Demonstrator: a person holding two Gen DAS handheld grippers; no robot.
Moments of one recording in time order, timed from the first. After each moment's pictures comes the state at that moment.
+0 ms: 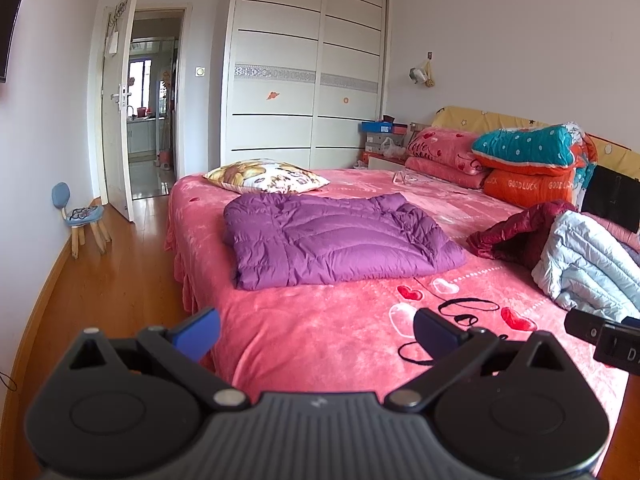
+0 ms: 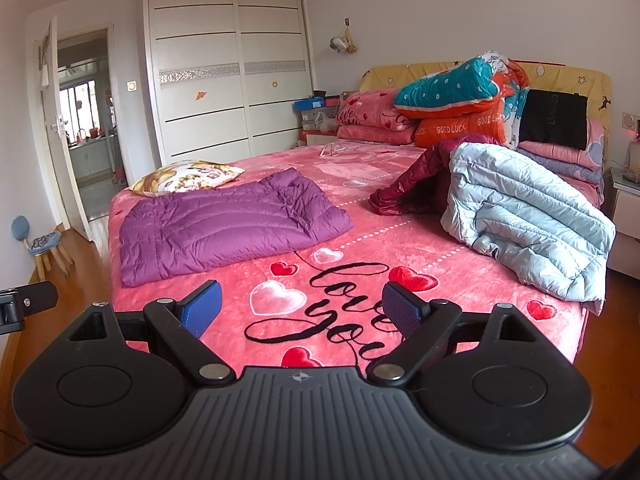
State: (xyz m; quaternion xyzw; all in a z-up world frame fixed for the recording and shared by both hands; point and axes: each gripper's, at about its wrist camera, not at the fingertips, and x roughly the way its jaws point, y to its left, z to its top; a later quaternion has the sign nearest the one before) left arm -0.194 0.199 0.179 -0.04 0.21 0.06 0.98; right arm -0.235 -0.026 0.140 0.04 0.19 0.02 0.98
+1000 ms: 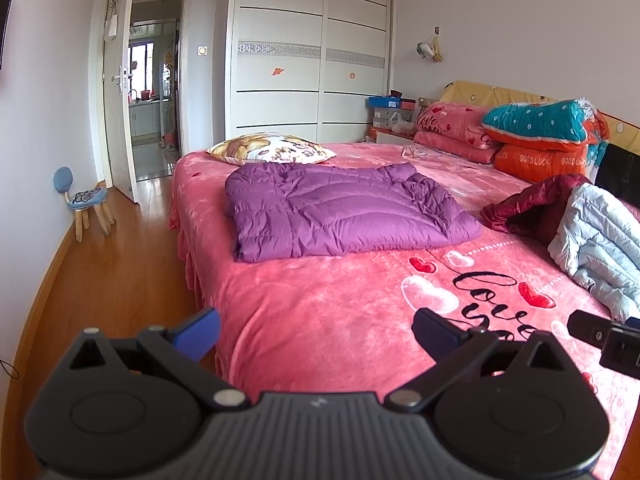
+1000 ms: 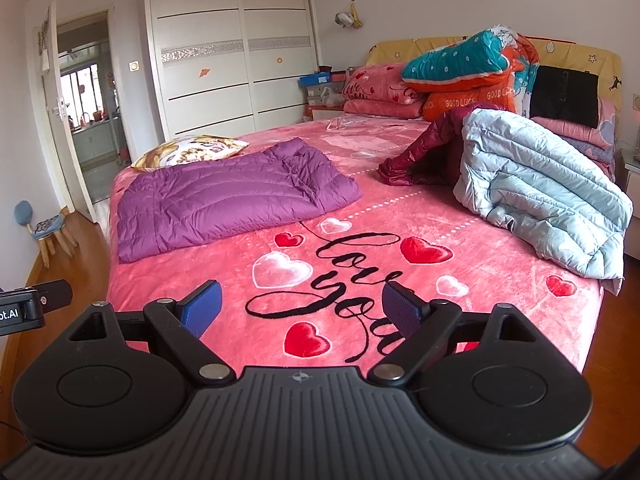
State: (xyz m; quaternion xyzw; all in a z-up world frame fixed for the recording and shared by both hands) left arm -0.173 0.195 0.152 -0.03 0.24 0.07 0.97; right arm -0.219 -0.037 0.122 0.04 0.22 0.04 0.97
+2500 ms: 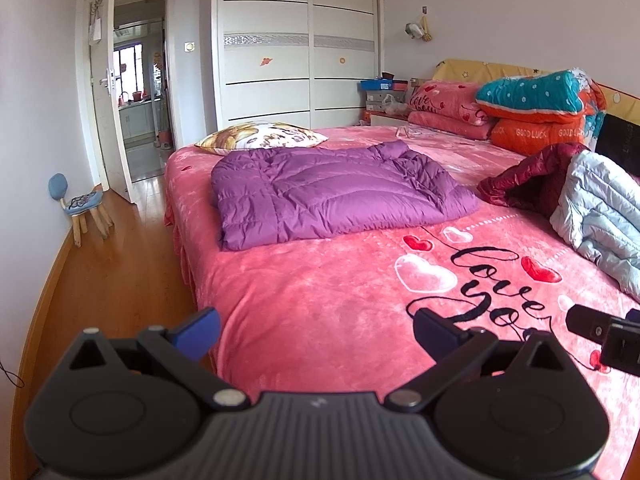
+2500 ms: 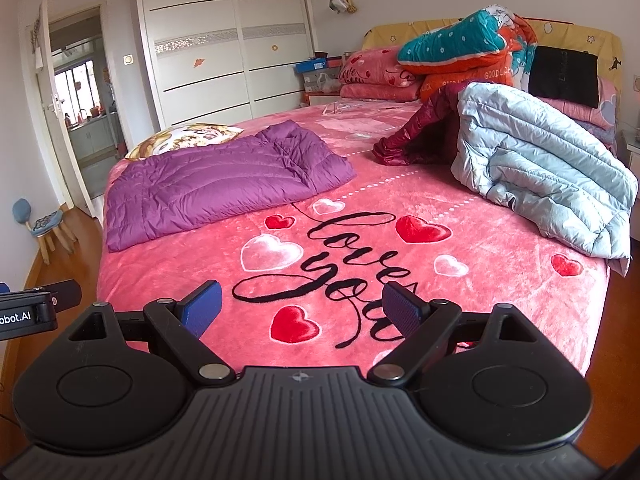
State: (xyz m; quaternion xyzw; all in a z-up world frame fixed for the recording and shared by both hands) left arm -0.158 0.171 0.135 0.00 0.26 0.07 0.96; right arm -0.209 -0.055 0.108 0.06 0.24 0.04 0.97
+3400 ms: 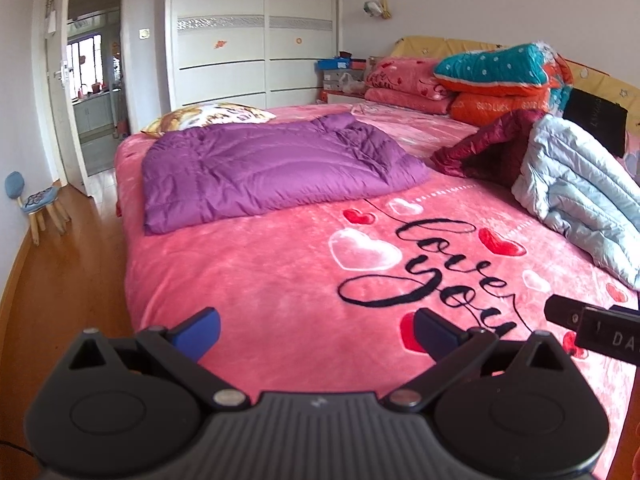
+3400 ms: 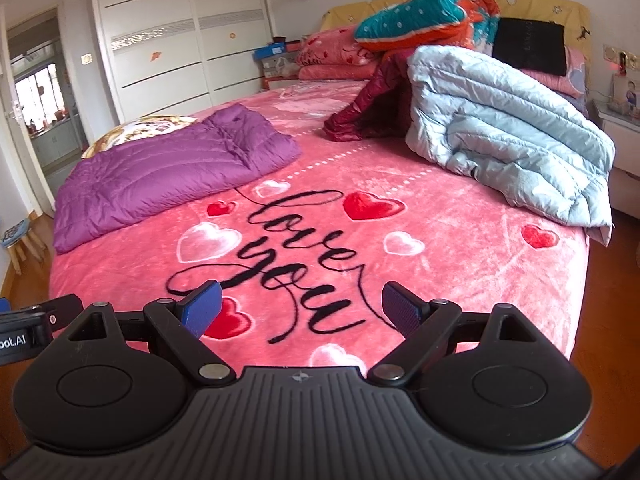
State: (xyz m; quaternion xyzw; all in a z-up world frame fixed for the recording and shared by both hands) left arm -0.121 0.117 0.100 0.01 0.29 0.01 0.96; right arm -0.194 -0.086 0.080 0.08 0.27 -0.02 0.96
